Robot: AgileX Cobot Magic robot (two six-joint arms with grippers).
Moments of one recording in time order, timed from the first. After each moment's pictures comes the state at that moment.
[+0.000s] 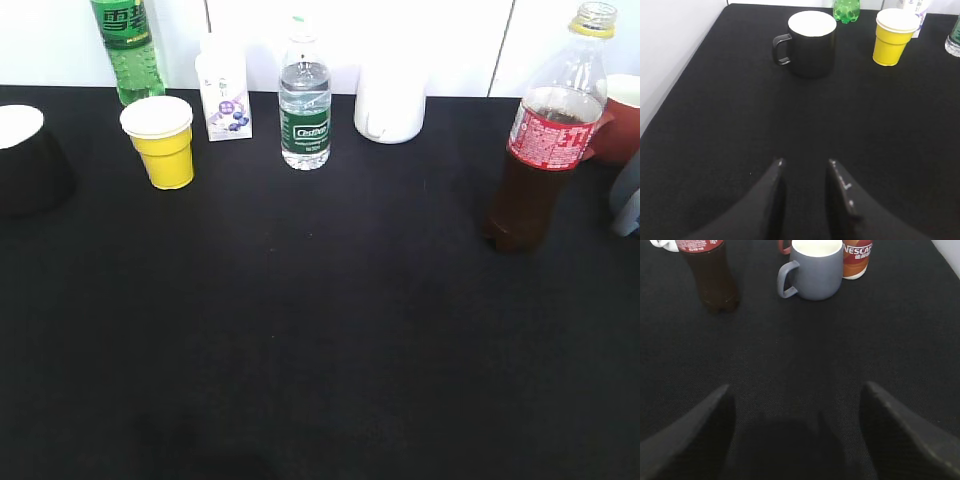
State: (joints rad) left arm -0.07 -0.01 -0.52 0.10 1.06 -0.15; right arm 0.04 -0.01 -0.50 -0.05 1.04 0.09
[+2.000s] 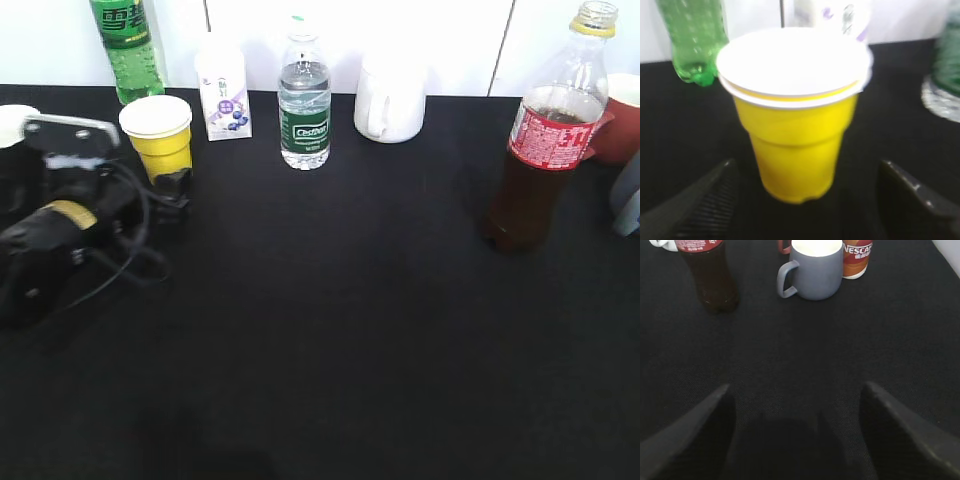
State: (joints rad) left arm -0.38 2.00 -0.68 -0.15 -0.98 0.01; right arm 0.04 -0.01 -0.50 -0.05 1.04 0.09
